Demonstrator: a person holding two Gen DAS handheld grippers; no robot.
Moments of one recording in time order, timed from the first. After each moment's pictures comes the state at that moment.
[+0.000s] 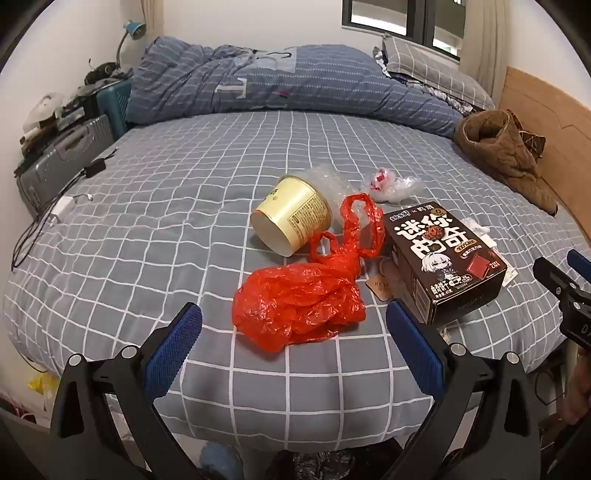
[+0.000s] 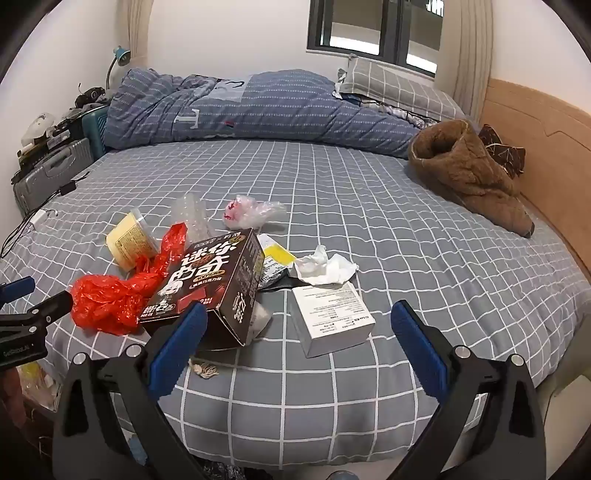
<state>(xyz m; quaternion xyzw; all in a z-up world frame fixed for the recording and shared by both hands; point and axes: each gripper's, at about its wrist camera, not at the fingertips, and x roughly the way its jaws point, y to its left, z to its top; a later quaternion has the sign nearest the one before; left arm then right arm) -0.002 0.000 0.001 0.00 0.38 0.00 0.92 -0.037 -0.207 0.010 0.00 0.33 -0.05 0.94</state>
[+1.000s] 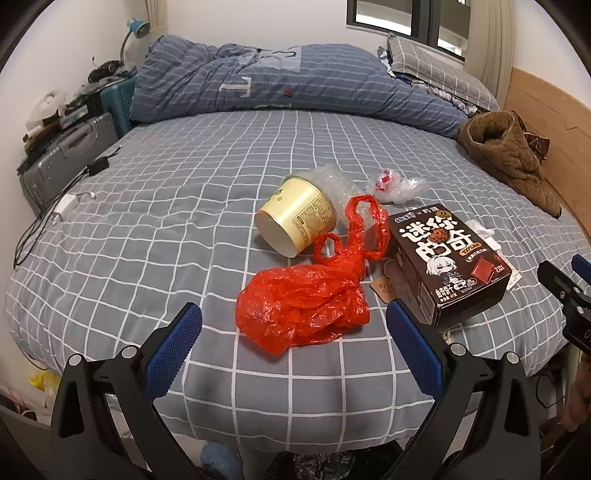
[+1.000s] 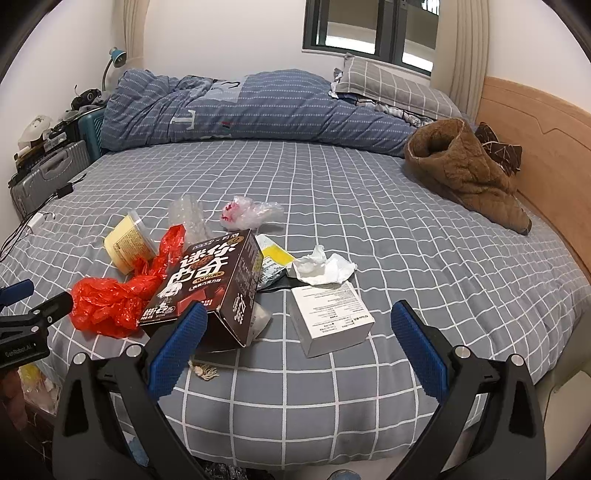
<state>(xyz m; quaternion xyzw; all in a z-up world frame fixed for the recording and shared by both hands) 0.005 0.003 -0.002 -0.01 0.40 0.01 0.92 -0.043 -0.211 0.012 0.00 0.33 -0.05 0.94</state>
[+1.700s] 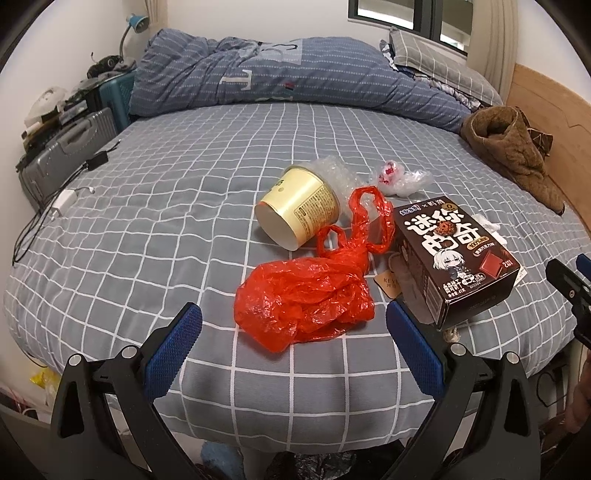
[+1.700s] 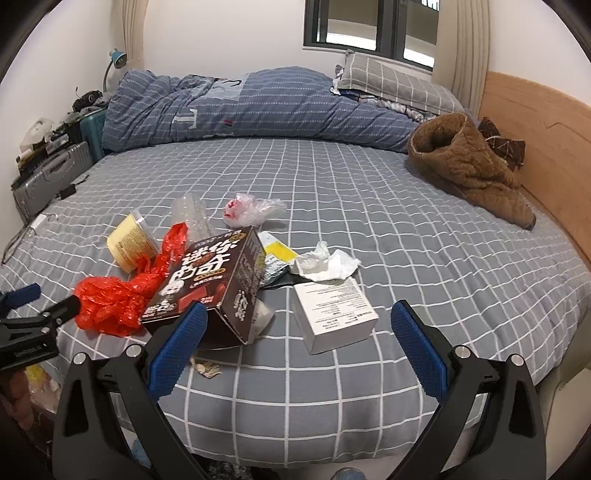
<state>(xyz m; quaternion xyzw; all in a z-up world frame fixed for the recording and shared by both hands) 0.010 0.004 -0.009 -0.01 0.41 0.01 0.91 -0.044 -0.215 0.007 0.01 0.34 -0.04 0.94</state>
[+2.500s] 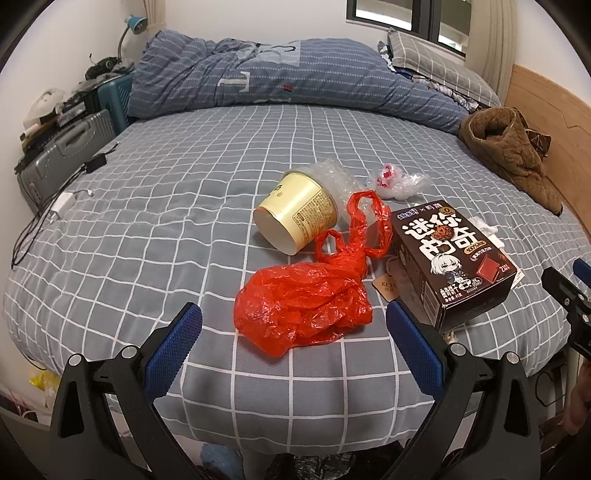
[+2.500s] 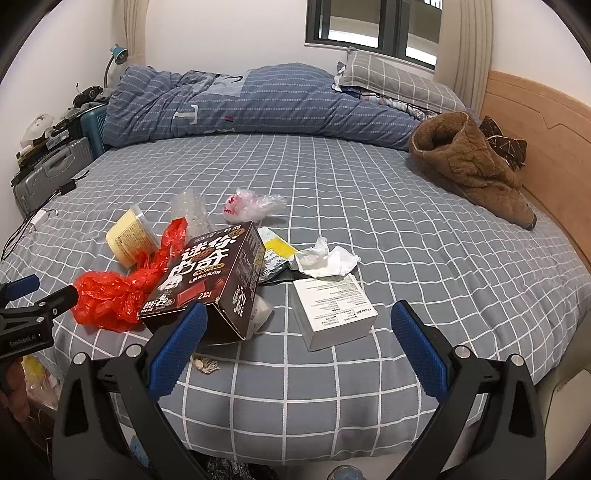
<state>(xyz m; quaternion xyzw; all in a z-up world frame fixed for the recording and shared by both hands) 0.012 0.003 -0.005 0.00 0.41 0.01 0.91 -0.046 -0.215 0.004 0.00 0.34 -0.04 0.94</state>
